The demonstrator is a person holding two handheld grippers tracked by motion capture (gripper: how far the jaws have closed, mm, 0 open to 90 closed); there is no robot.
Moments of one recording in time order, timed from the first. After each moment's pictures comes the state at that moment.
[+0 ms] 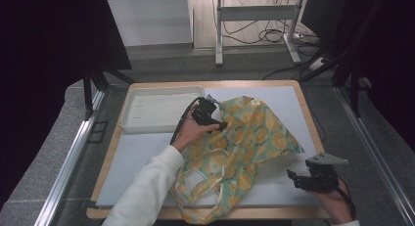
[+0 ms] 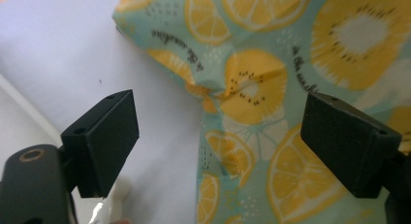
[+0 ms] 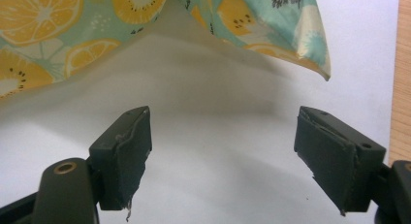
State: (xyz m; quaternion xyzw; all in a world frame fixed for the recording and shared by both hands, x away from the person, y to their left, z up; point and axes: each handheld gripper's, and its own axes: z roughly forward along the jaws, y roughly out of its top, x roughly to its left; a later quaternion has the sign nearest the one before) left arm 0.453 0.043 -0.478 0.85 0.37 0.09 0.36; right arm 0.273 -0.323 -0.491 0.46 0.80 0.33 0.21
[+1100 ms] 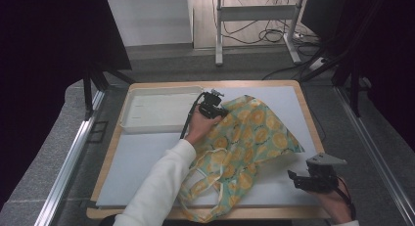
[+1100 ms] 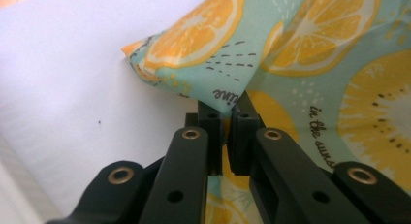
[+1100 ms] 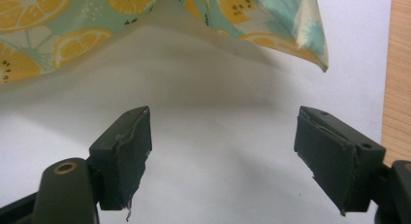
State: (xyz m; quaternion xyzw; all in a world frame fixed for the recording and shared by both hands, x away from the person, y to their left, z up) left arm 0.491 0.033 -0.486 0.82 0.41 0.08 0.39; right arm 0.274 -0.324 -0.494 0.46 0.80 0.31 0.22
